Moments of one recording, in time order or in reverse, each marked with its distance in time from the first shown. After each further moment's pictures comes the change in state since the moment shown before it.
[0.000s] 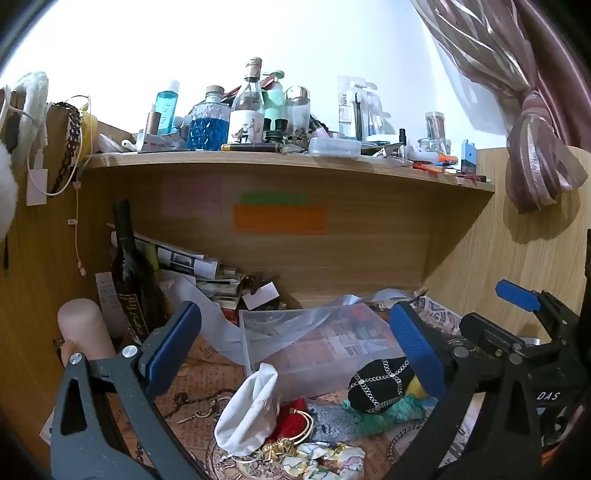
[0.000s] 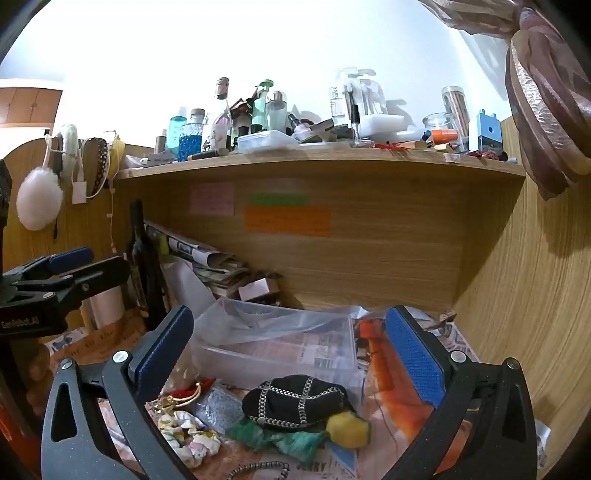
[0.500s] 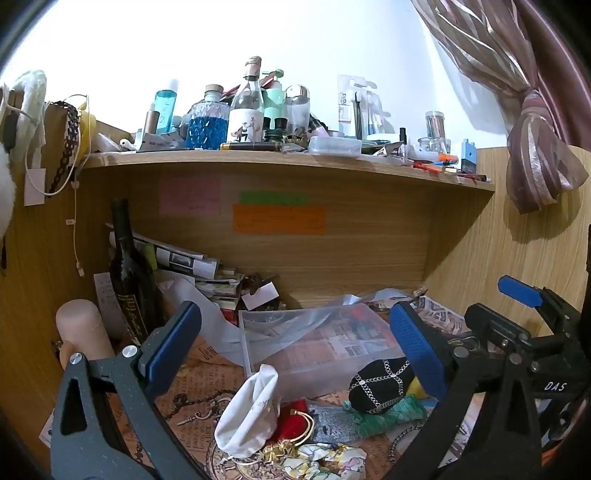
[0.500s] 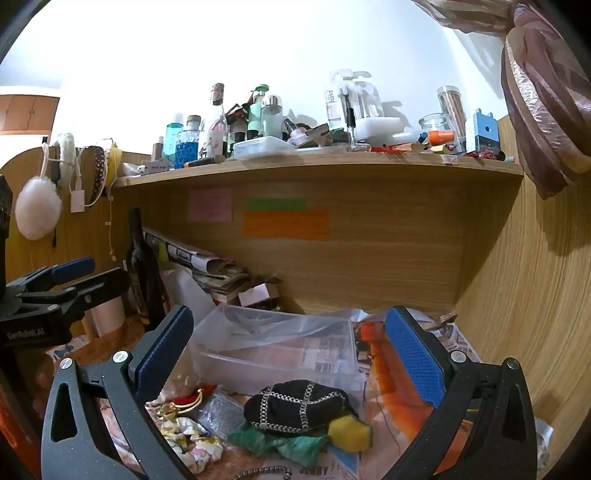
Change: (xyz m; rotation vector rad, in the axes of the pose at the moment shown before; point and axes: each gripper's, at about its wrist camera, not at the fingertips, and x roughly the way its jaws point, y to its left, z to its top) left arm 0.002 -0.003 0.003 -0.004 -0.002 0.008; right arm 0.001 -0.004 0.003 0.019 -0.009 0.001
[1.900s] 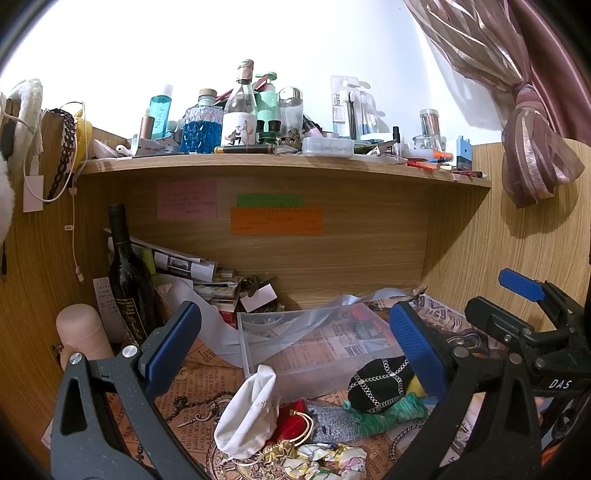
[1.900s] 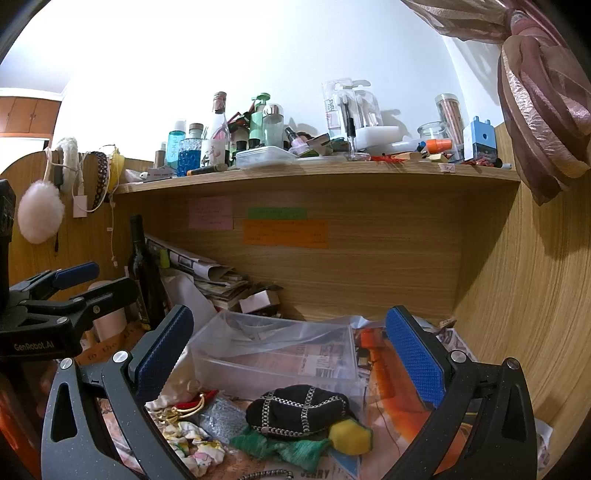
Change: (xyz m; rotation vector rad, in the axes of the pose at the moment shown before) left arm 0.001 -0.002 -0.004 0.028 -0.011 -0.008; right arm -0.006 0.002 0.000 0.000 -0.033 -0.001
